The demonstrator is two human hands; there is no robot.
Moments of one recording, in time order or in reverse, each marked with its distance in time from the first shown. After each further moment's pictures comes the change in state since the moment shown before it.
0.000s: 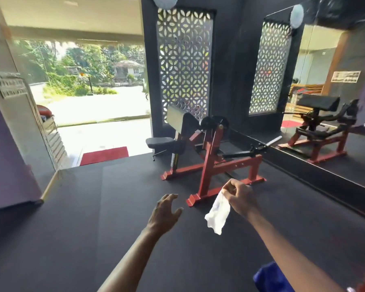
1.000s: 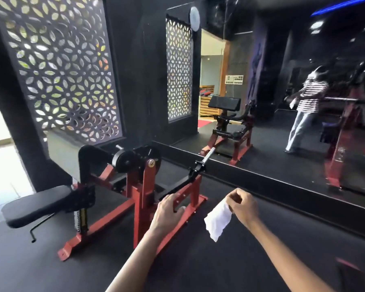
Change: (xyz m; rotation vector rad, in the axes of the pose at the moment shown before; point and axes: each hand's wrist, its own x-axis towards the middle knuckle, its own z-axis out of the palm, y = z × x) left_hand 0.686 0.063 0.243 -0.283 -0.324 0.347; right_hand 0.546 0.267 0.021 -0.044 0.462 0.458
